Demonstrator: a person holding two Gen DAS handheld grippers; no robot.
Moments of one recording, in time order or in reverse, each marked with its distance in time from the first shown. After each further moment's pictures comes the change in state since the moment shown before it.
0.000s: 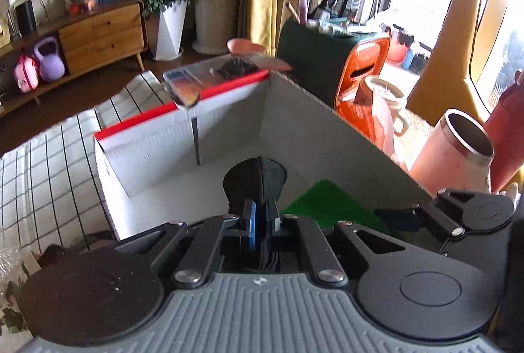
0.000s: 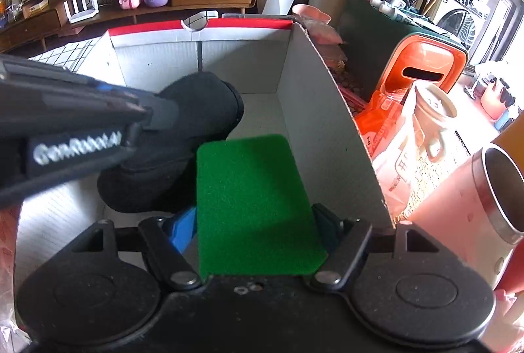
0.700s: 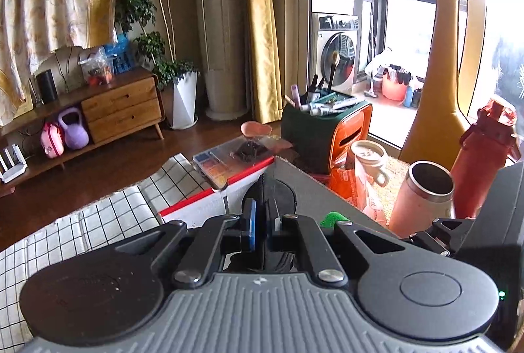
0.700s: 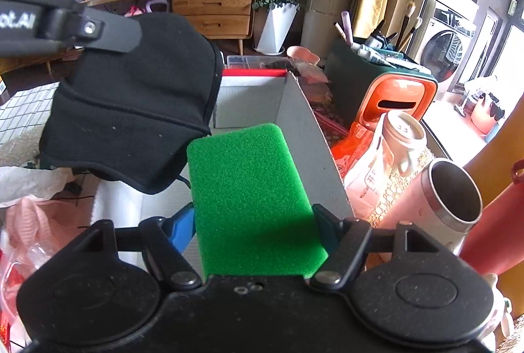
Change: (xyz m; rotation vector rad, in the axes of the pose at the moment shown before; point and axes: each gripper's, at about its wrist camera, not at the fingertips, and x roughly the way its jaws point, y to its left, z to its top) left arm -0.111 -0.010 0.019 0.085 -0.228 0.075; right arm -0.071 0.005 -0.005 0.012 -0.109 -0.013
